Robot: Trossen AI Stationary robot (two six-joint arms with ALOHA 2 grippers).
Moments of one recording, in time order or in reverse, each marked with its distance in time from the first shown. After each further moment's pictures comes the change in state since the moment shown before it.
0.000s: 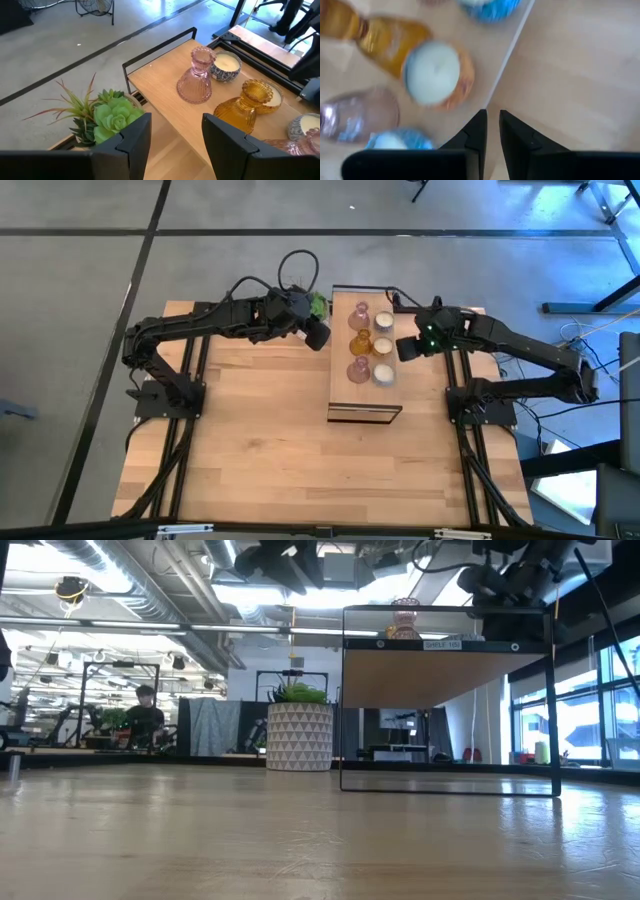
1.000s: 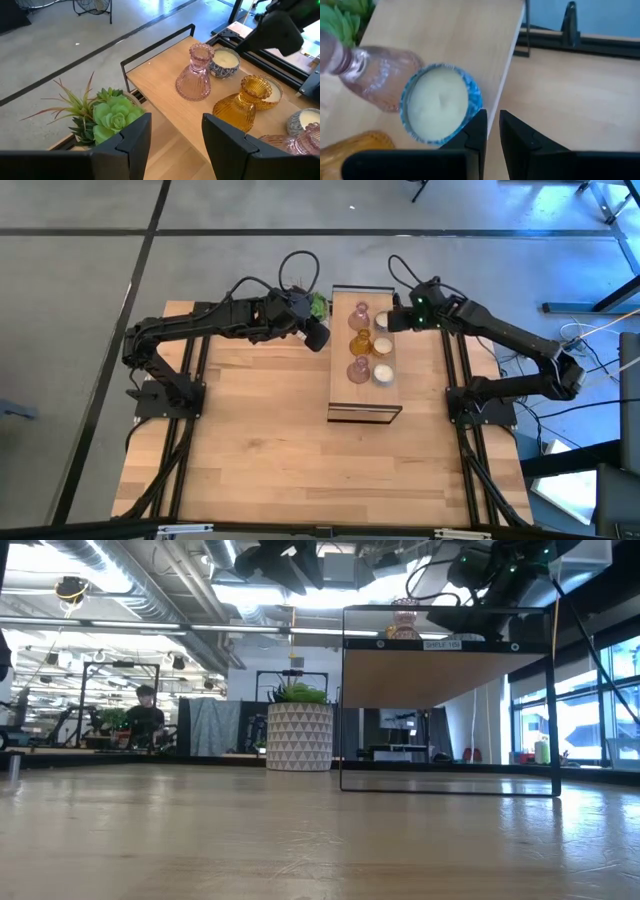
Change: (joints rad) left arm 0.000 0.000 0.000 -0.008 0.011 0.010; right arm -0.260 0.173 0.000 0.278 0.038 -0.124
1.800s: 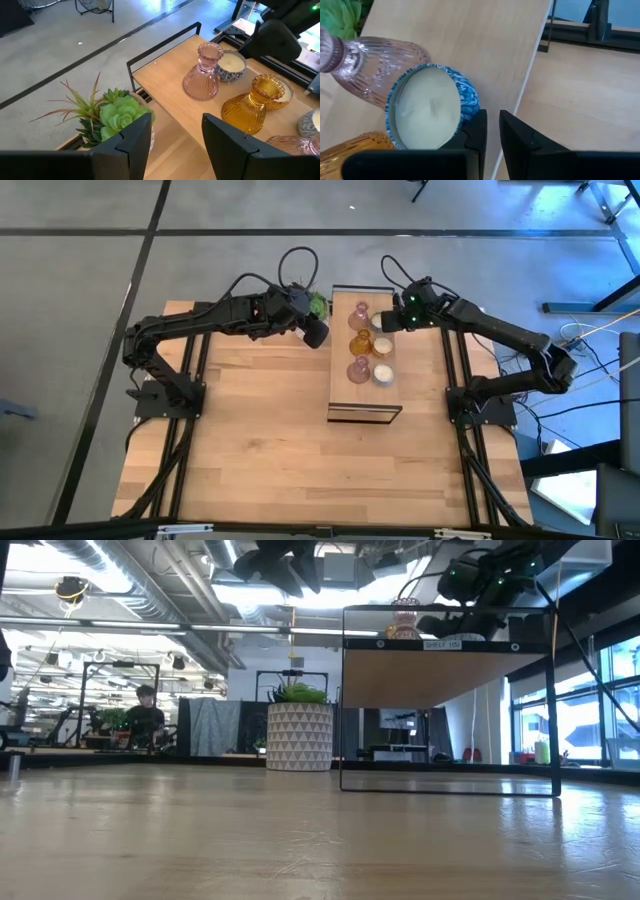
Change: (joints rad) left arm 0.031 0.000 0.000 -0.007 0.019 0.030; right arm -0.015 0.082 0.000 0.067 -0.077 -0.025
